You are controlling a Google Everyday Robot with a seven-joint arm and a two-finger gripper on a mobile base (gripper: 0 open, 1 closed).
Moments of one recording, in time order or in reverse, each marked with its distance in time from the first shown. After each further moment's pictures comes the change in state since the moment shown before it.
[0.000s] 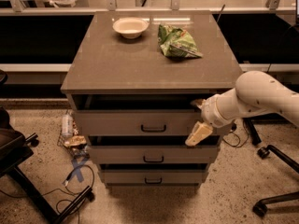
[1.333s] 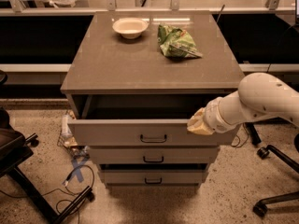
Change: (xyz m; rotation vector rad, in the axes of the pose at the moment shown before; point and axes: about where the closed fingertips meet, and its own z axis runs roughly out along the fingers) arm -0.013 0.026 -0.022 0.021 0.043 -0.032
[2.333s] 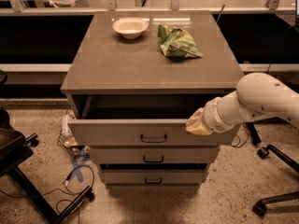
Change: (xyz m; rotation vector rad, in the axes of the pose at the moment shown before) arm -0.002 0.001 0.002 -0.005 -0.001 -0.004
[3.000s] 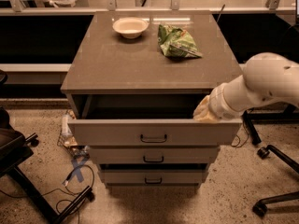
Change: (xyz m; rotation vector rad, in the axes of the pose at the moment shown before) arm -0.005 -0.020 -0.041 0.031 0.080 -0.078
